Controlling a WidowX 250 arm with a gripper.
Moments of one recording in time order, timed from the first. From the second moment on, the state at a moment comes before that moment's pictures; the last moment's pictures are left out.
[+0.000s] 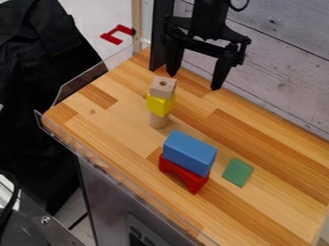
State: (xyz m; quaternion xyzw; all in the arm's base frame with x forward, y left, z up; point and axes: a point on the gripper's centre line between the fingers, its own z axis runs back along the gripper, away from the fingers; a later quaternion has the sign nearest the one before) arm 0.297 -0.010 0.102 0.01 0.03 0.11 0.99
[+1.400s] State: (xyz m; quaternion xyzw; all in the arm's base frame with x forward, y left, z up) arm 0.290 0.030 0.087 0.00 0.06 0.17 0.98
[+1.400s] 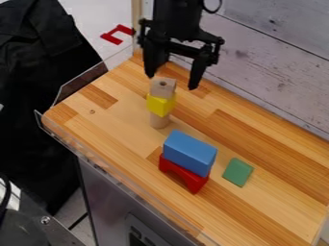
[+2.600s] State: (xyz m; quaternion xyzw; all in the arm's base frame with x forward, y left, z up) arm 0.292 0.043 0.065 -0.03 0.08 0.20 0.98
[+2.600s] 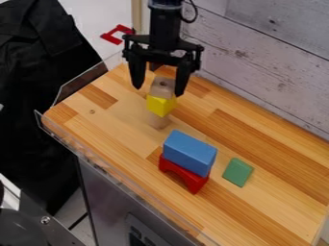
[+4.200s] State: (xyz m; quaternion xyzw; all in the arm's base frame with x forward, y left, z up) arm 0.268 -0.026 0.100 -0.03 0.07 0.12 0.99
